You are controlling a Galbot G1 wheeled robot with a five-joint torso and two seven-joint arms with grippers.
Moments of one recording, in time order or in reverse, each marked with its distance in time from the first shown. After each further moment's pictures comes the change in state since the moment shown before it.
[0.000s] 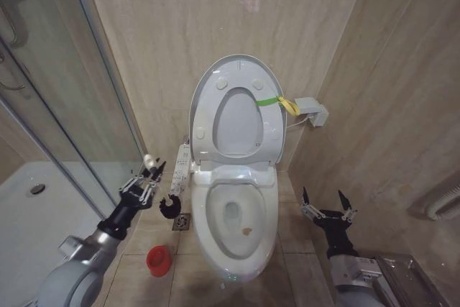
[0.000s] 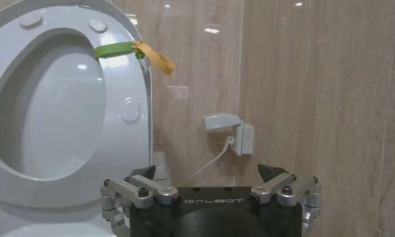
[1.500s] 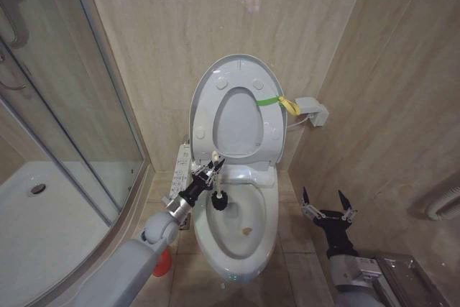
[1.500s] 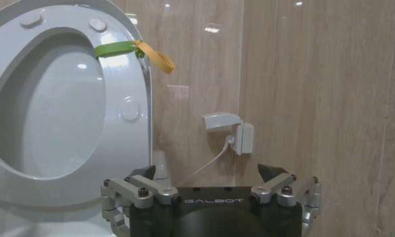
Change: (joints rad) left arm -0.640 -0.187 0.623 0.658 -0.007 -0.156 0.044; right arm 0.000 0.000 0.000 0.000 0.000 0.000 0.000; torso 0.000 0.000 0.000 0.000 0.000
